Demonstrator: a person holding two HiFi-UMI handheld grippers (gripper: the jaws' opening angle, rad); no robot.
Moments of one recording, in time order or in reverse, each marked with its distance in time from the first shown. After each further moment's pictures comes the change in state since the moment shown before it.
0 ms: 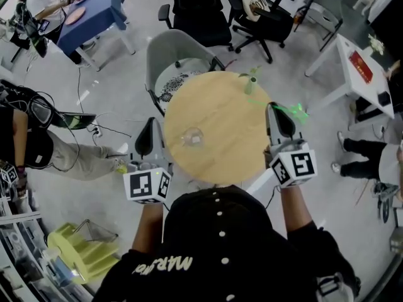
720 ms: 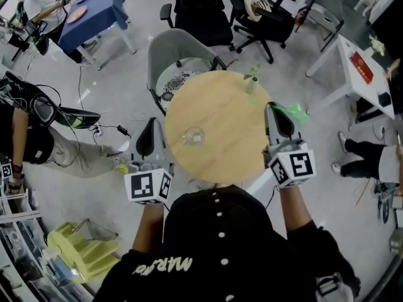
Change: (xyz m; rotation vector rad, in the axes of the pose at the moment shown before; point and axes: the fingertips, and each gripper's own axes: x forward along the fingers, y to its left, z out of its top) left arm -0.008 0.002 0.000 0.004 -0.008 0.003; right arm 0.001 0.011 -0.001 -0.006 -0.005 0.004
